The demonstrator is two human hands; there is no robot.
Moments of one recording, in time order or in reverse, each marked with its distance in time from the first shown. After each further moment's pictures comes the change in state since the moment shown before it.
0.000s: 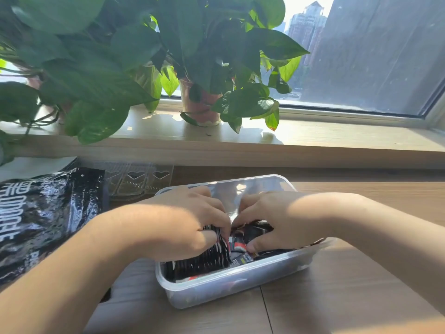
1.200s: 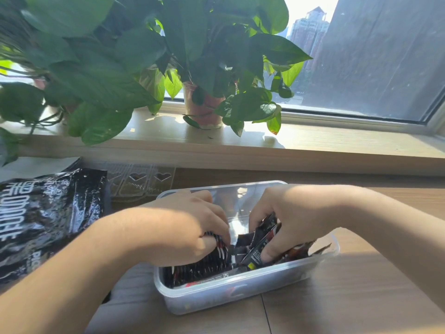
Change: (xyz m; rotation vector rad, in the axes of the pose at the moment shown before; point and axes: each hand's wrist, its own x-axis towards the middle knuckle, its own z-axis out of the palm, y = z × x) left_hand -0.002 -0.001 0.004 0.024 -0.003 0.017; right_hand -0.018 0.000 -0.022 0.241 -0.025 0.096
